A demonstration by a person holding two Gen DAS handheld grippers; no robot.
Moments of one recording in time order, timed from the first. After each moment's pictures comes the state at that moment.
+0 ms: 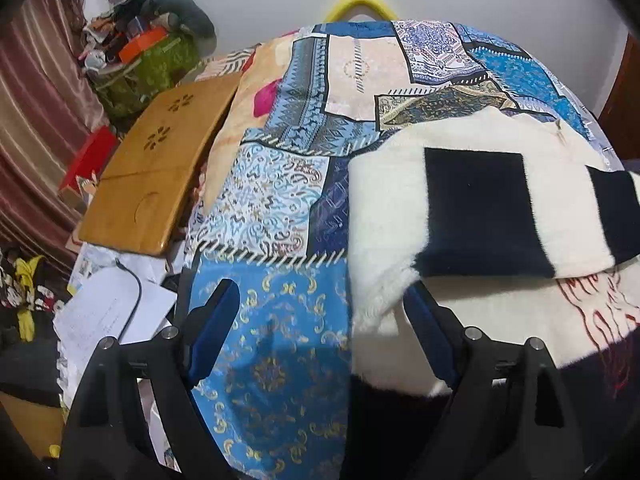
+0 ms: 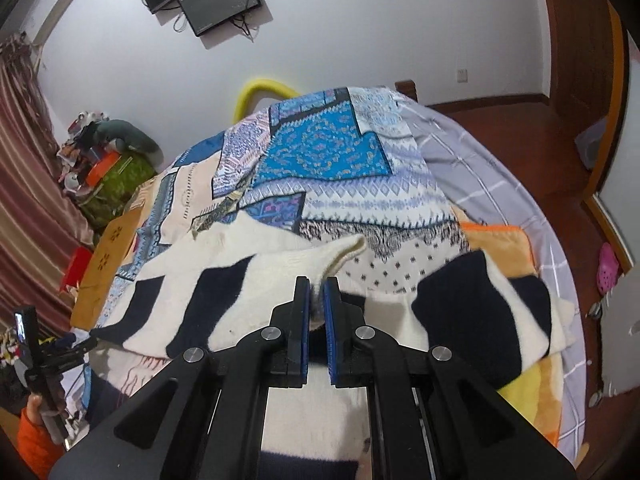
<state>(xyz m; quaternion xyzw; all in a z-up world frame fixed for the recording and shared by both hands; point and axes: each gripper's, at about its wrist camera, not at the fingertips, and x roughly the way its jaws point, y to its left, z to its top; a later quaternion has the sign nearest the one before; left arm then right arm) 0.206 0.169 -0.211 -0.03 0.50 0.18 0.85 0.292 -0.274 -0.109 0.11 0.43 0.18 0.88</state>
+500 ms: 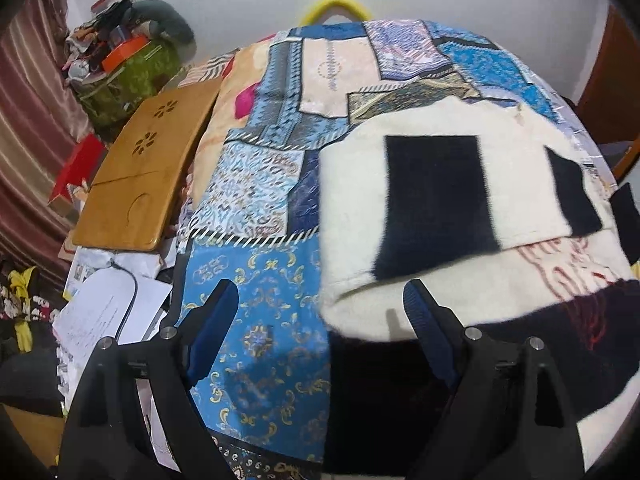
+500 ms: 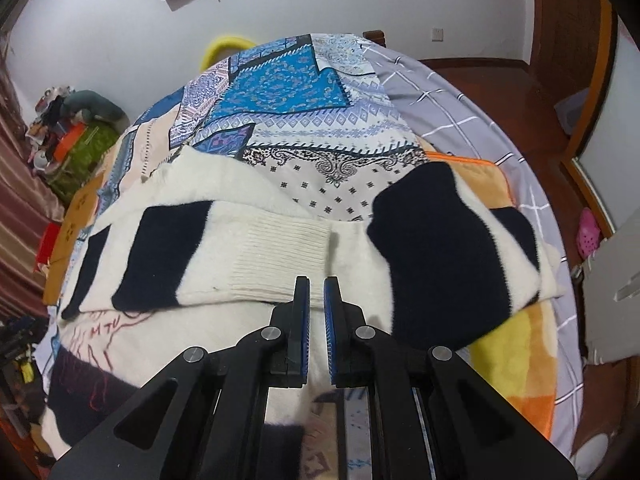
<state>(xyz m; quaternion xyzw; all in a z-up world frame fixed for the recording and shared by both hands) 0.183 0.144 -0.190 -0.02 0.50 0.14 0.86 0.277 -0.293 -0.155 0.08 0.49 0.14 0.85</state>
